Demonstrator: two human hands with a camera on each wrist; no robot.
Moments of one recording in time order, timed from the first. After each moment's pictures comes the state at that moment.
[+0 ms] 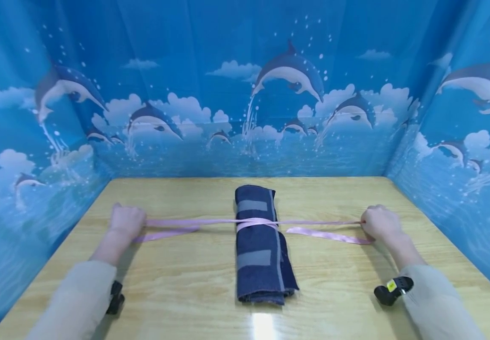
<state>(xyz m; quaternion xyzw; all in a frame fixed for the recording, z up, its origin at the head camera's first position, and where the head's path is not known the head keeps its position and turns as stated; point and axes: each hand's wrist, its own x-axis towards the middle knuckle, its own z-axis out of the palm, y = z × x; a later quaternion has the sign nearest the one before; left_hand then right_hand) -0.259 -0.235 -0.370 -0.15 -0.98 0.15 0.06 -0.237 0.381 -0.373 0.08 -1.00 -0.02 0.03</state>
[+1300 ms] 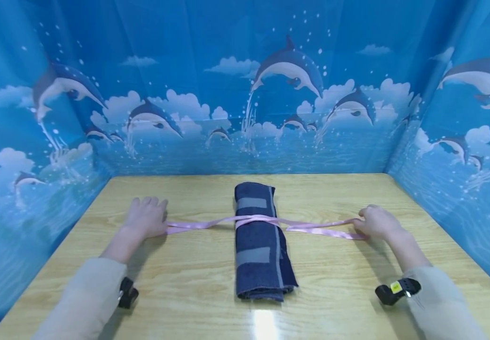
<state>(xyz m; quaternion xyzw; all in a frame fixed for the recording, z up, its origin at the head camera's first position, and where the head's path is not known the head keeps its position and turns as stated) -0.257 -0.197 -0.364 -0.16 -0.99 0.05 0.03 -0.226 0.368 -0.361 0.08 -1.00 0.05 -0.01</state>
